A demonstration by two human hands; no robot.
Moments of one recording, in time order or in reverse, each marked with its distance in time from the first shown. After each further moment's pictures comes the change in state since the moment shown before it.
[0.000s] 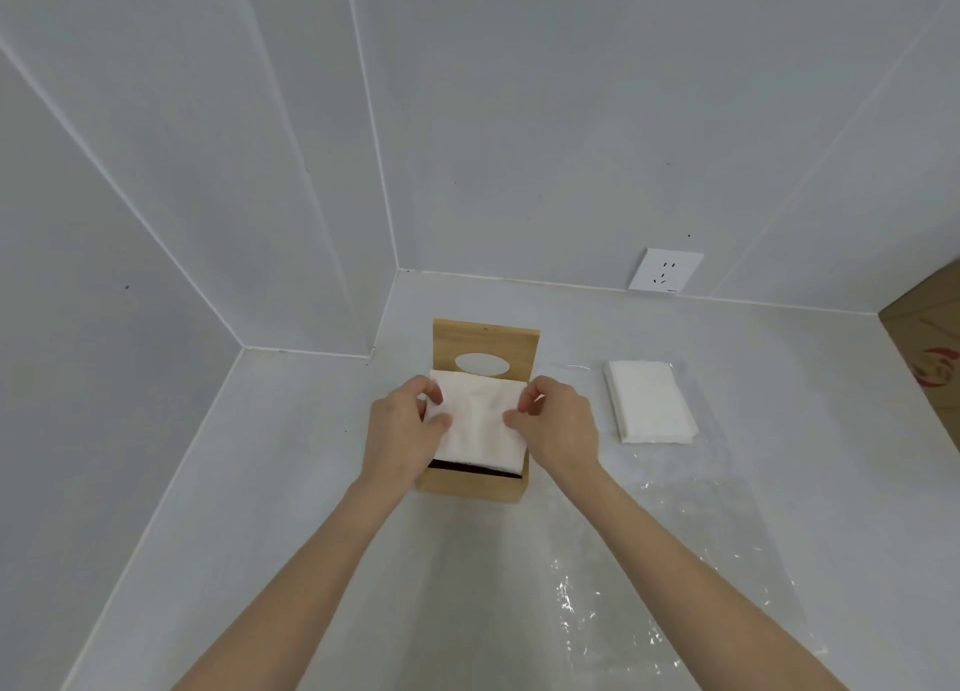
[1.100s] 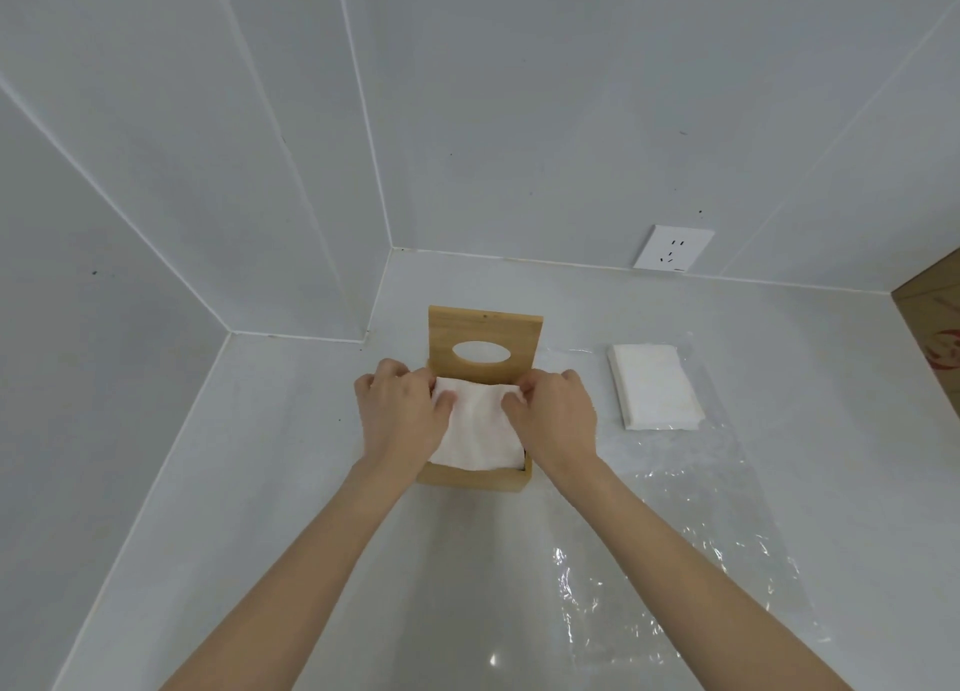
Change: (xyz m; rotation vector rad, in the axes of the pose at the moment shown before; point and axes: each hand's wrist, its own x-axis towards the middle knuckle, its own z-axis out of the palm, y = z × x) left_hand 0.017 -0.004 0.013 0.501 0.115 0.137; right_hand 0.007 0.000 0.010 -0.272 0.042 -0.115
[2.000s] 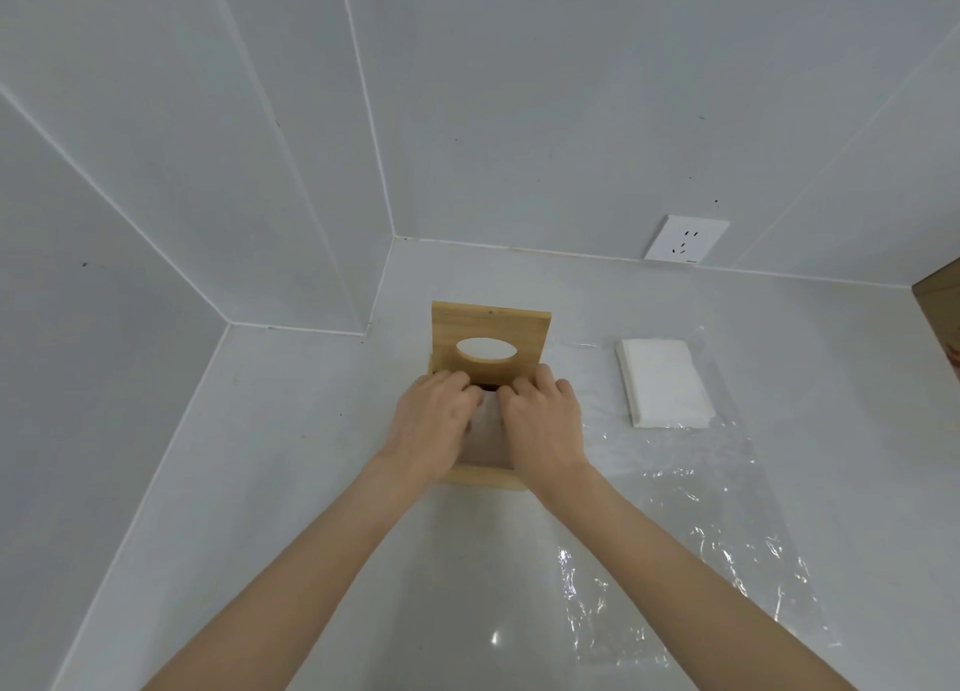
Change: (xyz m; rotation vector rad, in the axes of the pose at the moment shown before) left_hand -0.002 0.009 0.008 0.226 -0.096 0.528; right_hand -0.008 -0.010 0.010 -0.674 0.002 -0.465
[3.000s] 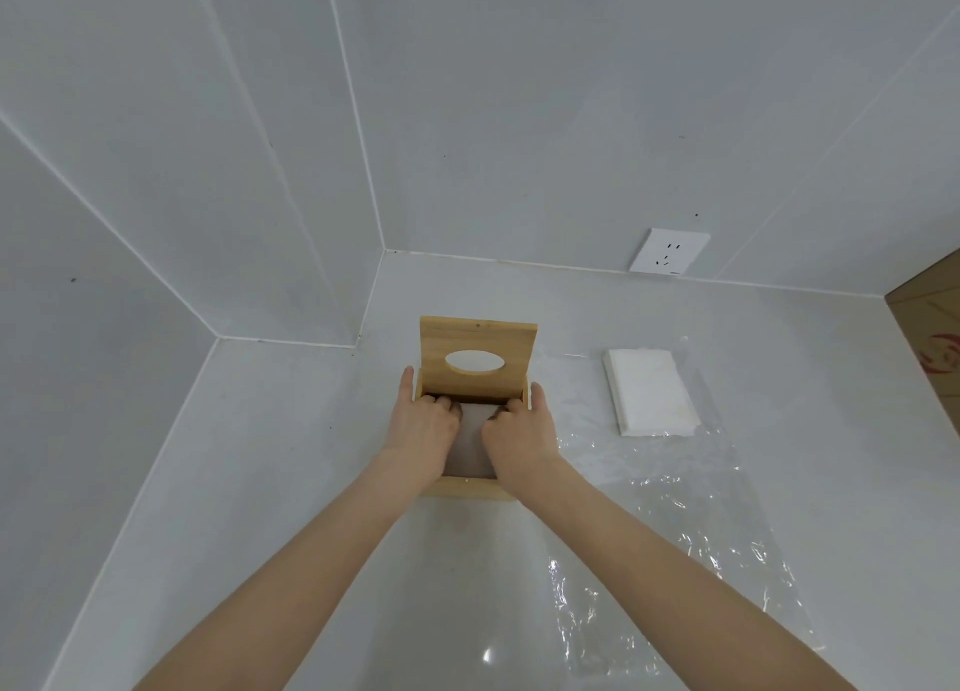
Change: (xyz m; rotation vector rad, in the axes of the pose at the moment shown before) left_hand 0.013 -0.005 0.022 0.351 -0.482 -0.012; right_hand 0.013 -0.001 0.017 -0.172 -0.457 -0.109
